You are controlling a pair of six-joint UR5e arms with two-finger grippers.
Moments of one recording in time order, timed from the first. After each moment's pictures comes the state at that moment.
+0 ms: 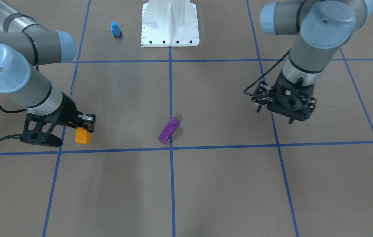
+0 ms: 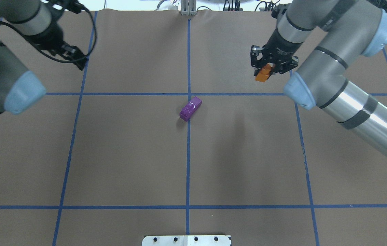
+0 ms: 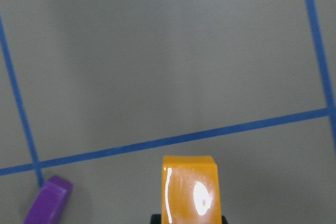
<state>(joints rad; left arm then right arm) -1.03 -2.07 -1.82 -1.40 -2.10 -0.29 0.89 -0.89 1.59 -1.62 2.24 1.15</state>
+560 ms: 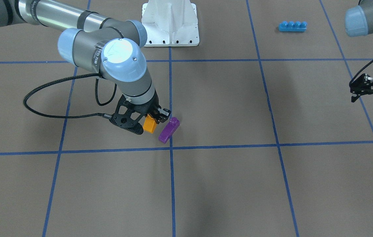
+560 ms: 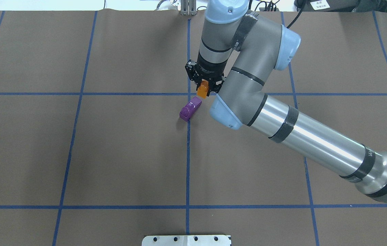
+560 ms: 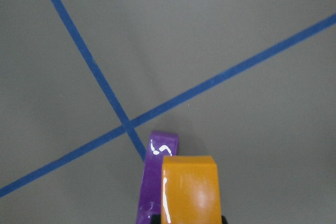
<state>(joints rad) -1.27 -1.75 -1.85 -1.43 -2.16 -0.06 0.70 -0.66 1.41 -1.62 2.12 1.61</state>
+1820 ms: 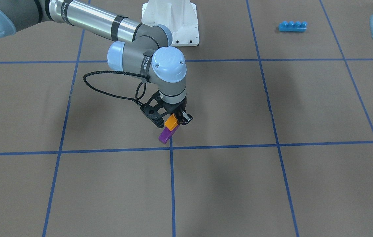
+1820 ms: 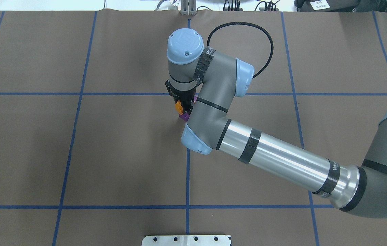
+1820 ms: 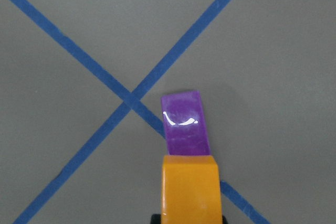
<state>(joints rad) -1.34 -1.72 -1.78 -1.44 -2.17 0.07 0.59 -0.58 1.24 -1.49 1.99 1.99</state>
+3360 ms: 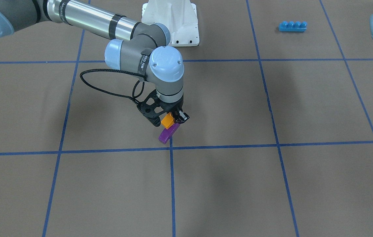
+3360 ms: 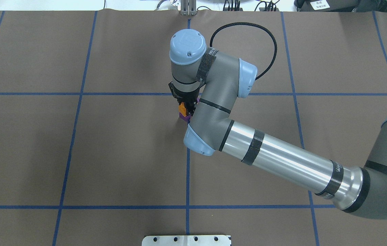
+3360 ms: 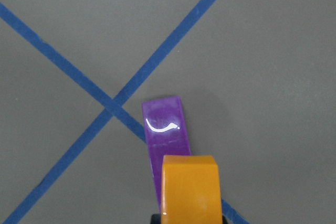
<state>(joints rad) -1.34 -1.72 -1.78 -1.44 -2.20 0.07 0.59 -0.60 1.26 -1.53 2.00 1.99</state>
